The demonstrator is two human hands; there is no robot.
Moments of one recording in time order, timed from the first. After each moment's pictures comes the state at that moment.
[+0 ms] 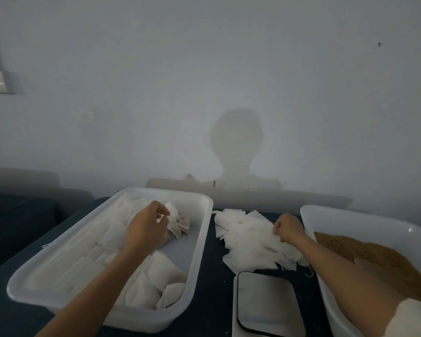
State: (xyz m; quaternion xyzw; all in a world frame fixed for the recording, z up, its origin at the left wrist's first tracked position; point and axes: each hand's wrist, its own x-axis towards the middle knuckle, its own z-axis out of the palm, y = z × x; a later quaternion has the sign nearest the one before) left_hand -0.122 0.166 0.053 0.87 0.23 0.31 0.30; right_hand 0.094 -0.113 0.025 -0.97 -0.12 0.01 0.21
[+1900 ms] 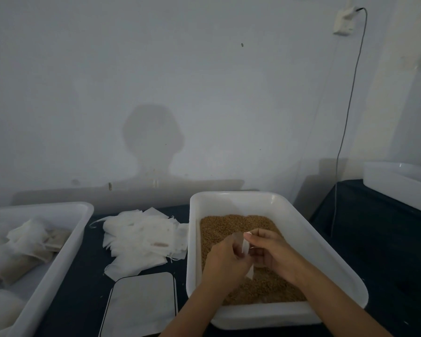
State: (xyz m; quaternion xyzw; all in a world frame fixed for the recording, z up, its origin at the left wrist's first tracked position) left_hand -0.040 -0.203 0.011 0.86 -0.12 0.15 0.47; right_hand -0.013 -0.345 0.037 -0.67 -0.06 0.15 0.73
